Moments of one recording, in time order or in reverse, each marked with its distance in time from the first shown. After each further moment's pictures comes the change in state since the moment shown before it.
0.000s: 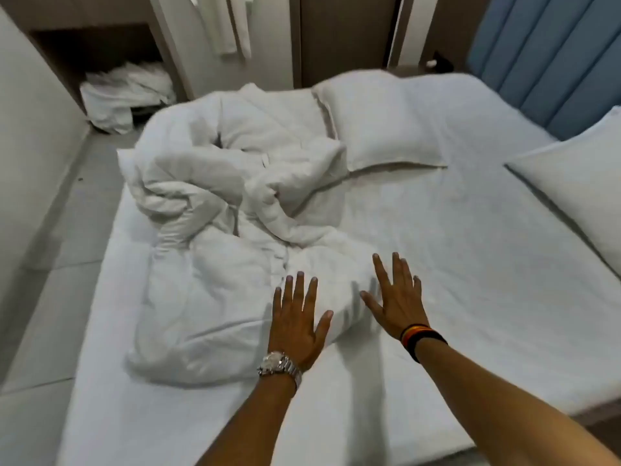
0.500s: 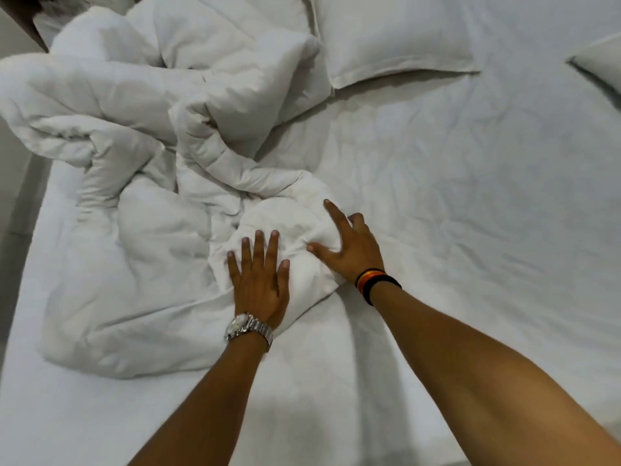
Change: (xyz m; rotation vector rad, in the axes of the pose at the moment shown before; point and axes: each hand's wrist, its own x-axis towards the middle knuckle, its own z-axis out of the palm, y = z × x) left_hand 0.058 -0.028 0.137 0.182 -0.027 -0.234; right_hand 0.101 0.046 0.111 0.442 -0.035 -0.030
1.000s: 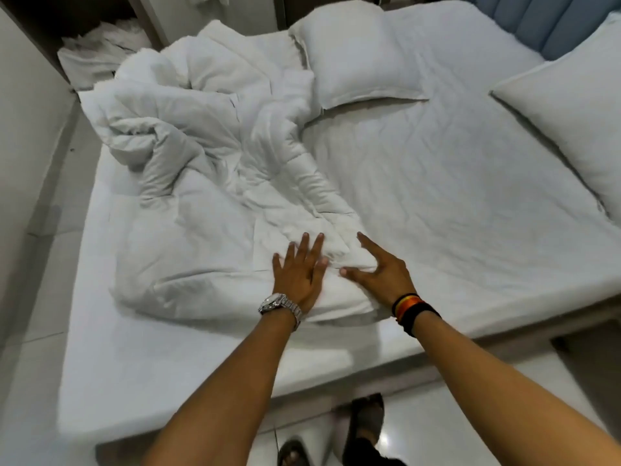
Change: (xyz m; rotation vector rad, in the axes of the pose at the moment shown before) left_hand -0.138 0.062 -0.100 -0.240 -0.303 0.139; right_hand -0.240 -0.053 -0.098 0.288 0.003 0.185
